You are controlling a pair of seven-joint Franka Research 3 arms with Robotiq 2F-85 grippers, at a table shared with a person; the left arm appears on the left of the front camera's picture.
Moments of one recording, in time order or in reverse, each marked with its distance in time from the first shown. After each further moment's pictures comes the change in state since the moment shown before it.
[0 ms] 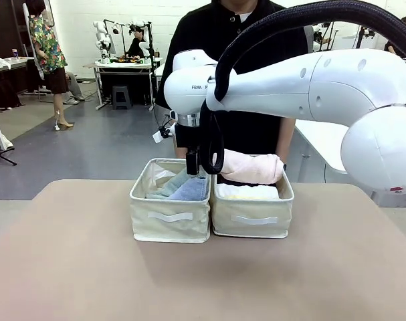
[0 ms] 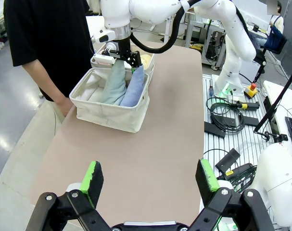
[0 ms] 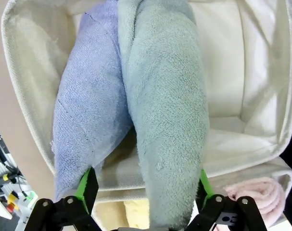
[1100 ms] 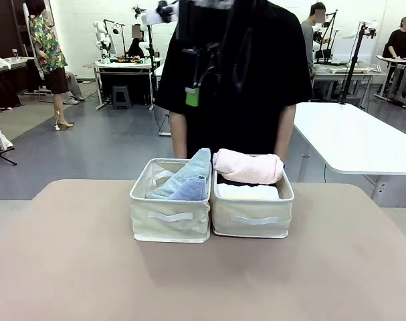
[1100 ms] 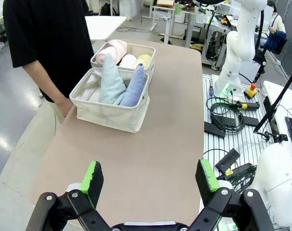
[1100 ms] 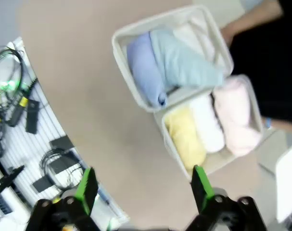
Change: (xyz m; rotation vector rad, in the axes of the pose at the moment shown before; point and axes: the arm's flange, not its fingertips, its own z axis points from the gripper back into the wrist) left arm 0.000 0.000 0.000 0.000 0.000 0.001; right arm -0.117 0.180 0.251 -0.150 -0.232 -0.312
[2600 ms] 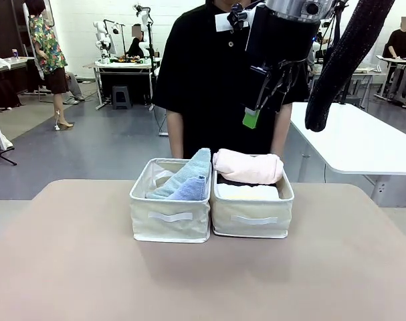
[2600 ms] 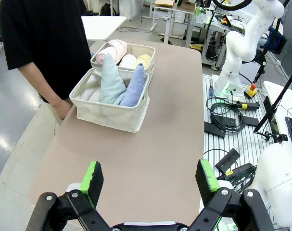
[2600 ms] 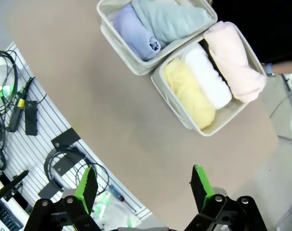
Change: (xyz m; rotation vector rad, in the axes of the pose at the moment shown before) left arm 0.000 0.000 0.000 0.000 0.000 0.000; right arm -0.122 0.021 0.001 -0.039 -0.070 -0.160
